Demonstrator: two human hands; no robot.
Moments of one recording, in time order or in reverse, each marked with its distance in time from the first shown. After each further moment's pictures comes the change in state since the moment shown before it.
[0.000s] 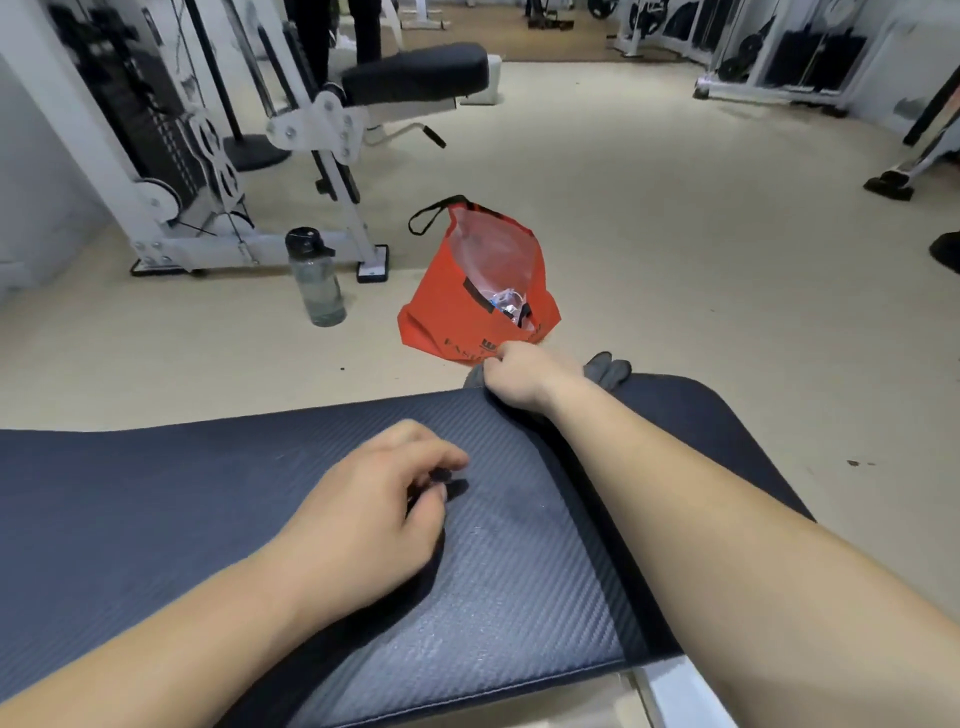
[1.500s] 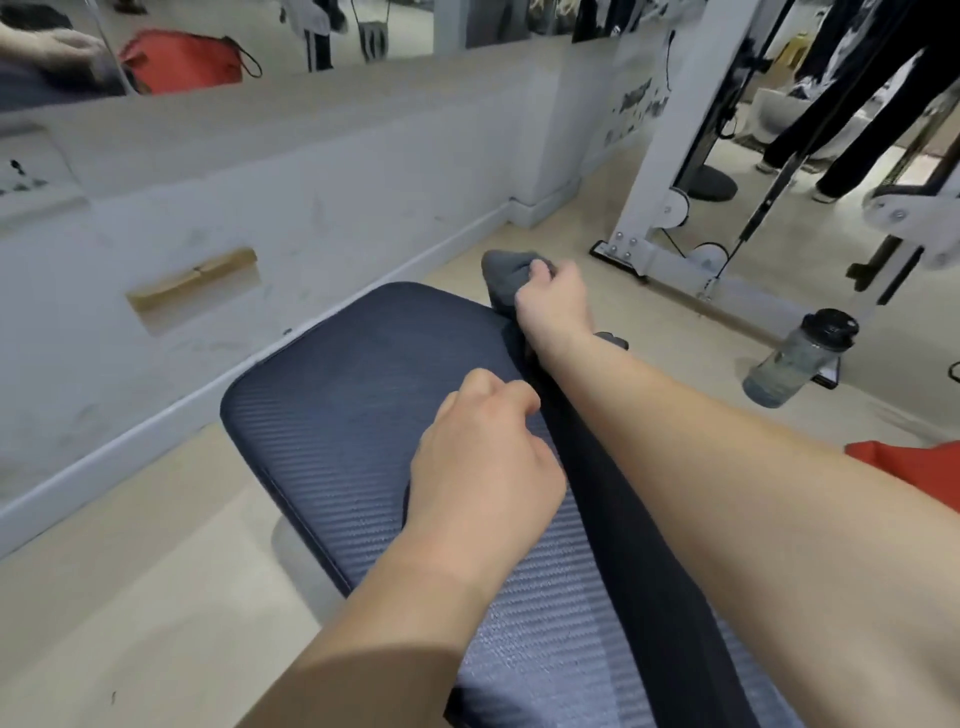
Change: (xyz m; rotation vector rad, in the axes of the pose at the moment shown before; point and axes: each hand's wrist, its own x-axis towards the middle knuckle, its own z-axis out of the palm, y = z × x) left_hand -0.299 -0.337 -0.293 0.035 0.722 -0.802; right_hand -0.045 -0.699 0.321 0.501 0.006 -0.449
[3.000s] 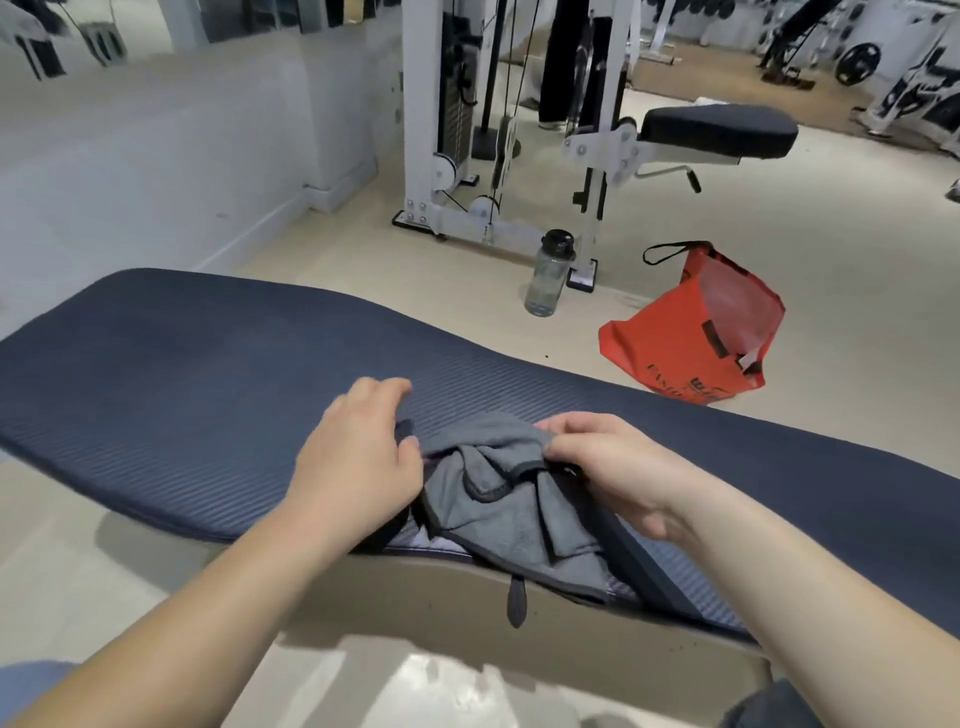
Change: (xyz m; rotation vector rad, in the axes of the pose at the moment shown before) left_hand -0.152 0.142 0.068 0.123 -0.270 0.192; right_hand -0.302 0.177 -0.376 0.383 -0.356 0.430
